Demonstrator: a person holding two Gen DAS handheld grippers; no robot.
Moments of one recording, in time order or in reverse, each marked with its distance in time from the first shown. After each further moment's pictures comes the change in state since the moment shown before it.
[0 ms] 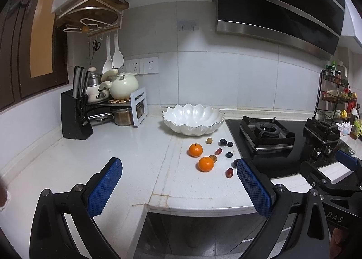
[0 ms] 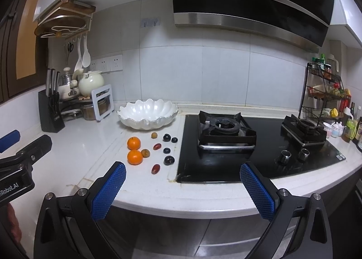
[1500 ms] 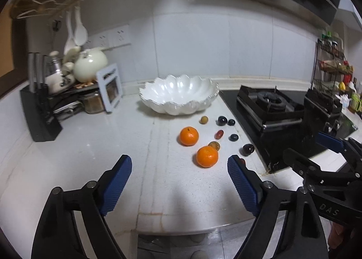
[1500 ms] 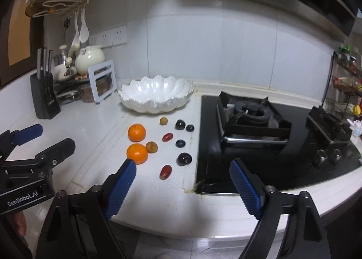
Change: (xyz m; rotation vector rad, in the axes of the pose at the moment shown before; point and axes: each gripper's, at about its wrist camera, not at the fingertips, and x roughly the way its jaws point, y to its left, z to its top) left arm 0.145 -0.006 0.000 0.120 0.192 -0.125; right arm 0.126 0.030 0.006 -0.028 0.161 0.065
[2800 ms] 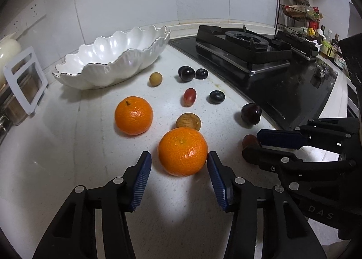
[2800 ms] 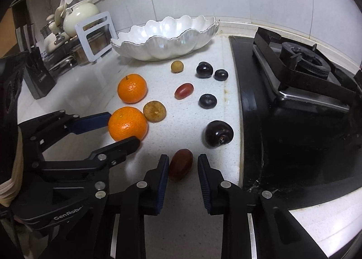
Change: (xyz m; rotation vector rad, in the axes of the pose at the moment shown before) left arm 0.163 -0.029 -0.013 0.251 0.233 -0.308; right arm 0.146 0.007 -0.020 0.052 0.305 0.162
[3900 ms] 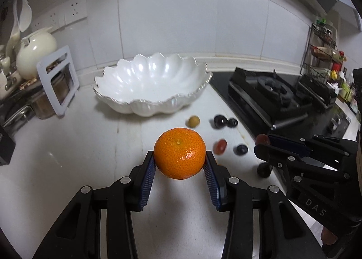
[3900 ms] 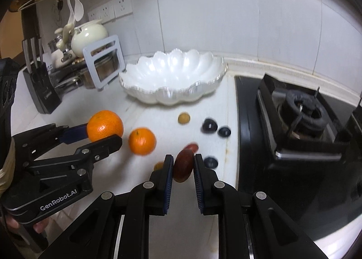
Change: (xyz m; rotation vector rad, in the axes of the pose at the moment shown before) left arm -0.046 0.042 0.046 -0.207 -0.108 0.106; right arm -0.027 0.012 0.064 -0.069 -0.138 -0.008
